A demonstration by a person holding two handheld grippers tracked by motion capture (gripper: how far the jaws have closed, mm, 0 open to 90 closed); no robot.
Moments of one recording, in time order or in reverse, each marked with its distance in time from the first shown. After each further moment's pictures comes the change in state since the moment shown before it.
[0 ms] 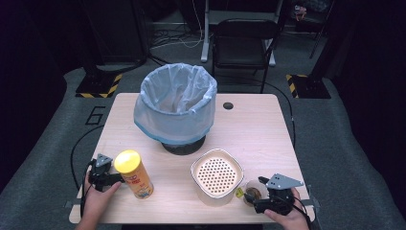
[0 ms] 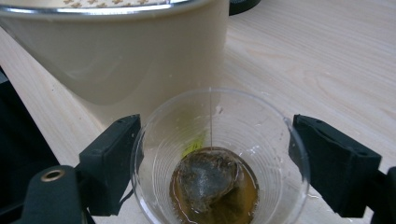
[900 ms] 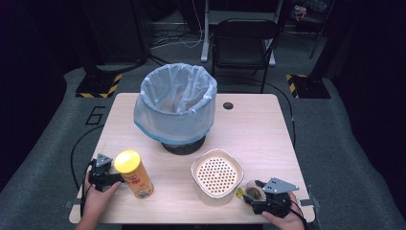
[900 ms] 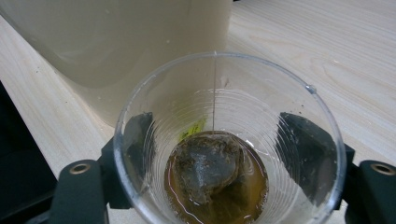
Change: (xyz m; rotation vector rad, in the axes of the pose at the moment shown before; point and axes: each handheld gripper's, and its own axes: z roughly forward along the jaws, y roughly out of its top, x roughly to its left) left arm 0.000 0.000 0.000 0.001 -0.001 -0.002; right arm 0.001 -0.016 0.012 0.005 -0.009 -0.035
